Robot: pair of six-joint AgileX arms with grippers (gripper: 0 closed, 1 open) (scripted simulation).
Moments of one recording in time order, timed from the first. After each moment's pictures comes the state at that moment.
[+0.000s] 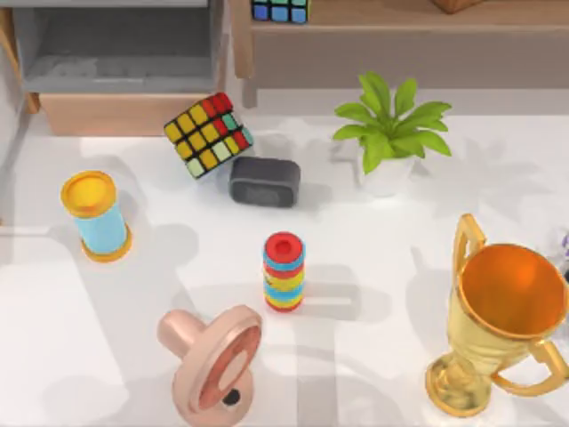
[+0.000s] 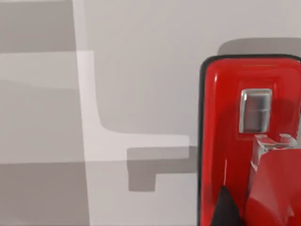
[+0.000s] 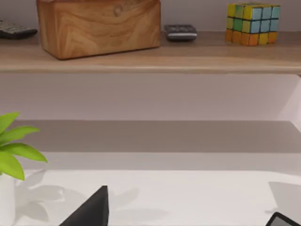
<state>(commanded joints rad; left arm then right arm) 0.36 2.54 2.34 -1.31 0.08 0.39 0.00 0.00 0.00 0.00 0.00 0.00</state>
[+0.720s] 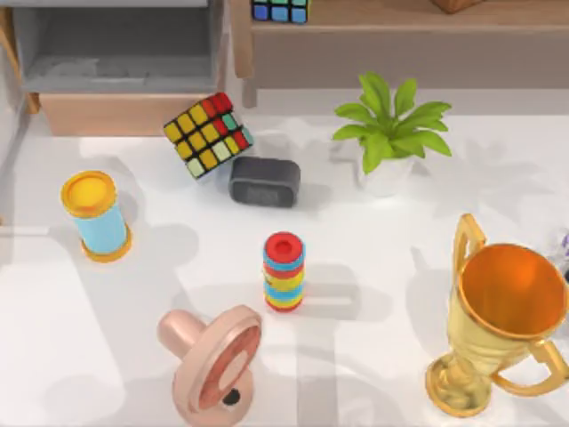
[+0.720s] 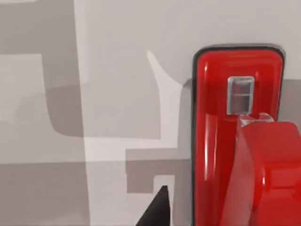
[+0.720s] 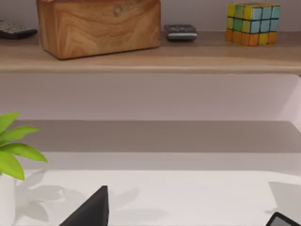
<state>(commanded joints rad) 0.36 2.54 2.34 -1.31 0.08 0.39 0.00 0.00 0.00 0.00 0.00 0.00</state>
